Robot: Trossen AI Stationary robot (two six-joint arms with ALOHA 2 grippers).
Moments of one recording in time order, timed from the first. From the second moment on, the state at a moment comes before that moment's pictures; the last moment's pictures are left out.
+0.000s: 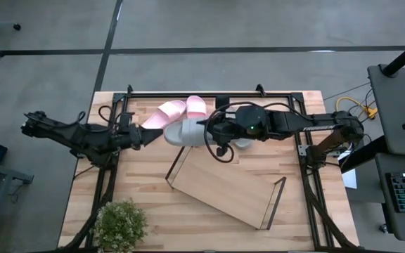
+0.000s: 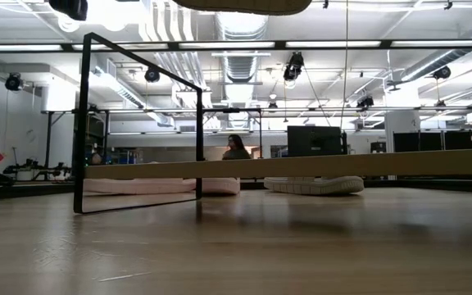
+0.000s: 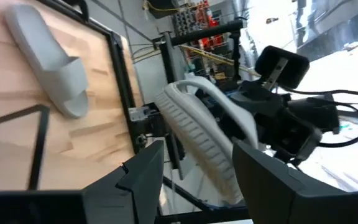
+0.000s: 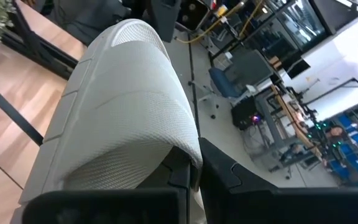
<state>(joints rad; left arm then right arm) -0.33 0.75 0.85 -0.19 -0.64 -1.38 0.09 1.56 1.60 -0.32 0.31 -0.68</state>
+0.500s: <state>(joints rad) -0.31 0.83 0.84 -0.03 -0.54 -1.38 0.09 1.56 1.60 -0.31 0.26 -0.71</state>
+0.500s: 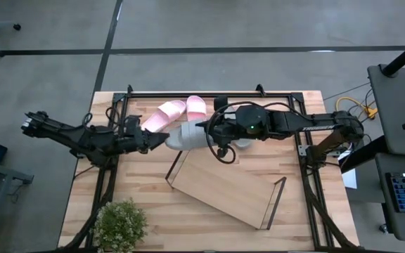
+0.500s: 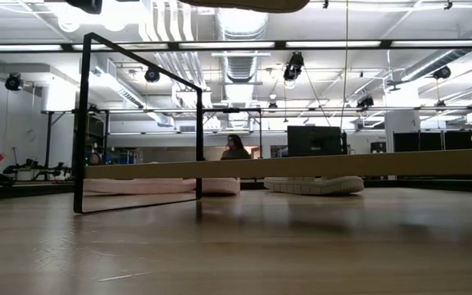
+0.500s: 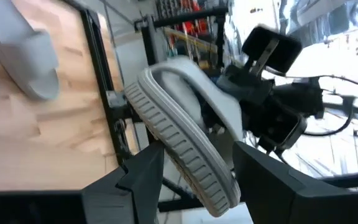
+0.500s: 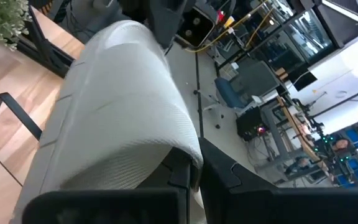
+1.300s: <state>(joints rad) -0.27 0.96 0.84 0.10 -0.42 -1.42 0.09 1.57 1.60 -0.28 0.25 -0.74</state>
